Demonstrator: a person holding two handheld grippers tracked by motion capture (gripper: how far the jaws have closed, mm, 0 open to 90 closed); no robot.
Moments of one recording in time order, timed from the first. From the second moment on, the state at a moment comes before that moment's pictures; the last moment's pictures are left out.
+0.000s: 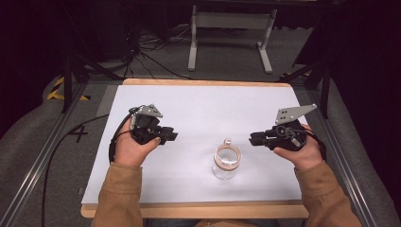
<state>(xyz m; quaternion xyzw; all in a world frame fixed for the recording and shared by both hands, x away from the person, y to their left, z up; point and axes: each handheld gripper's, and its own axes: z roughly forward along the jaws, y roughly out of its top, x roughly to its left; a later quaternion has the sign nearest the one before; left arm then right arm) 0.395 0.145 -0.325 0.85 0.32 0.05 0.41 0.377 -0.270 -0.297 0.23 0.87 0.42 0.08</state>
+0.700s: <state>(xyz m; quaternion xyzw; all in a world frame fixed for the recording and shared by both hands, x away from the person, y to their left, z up) 0.408 0.158 -0.354 0.85 0.36 0.07 0.38 0.440 -0.343 -0.346 0.34 0.85 0.39 0.11</state>
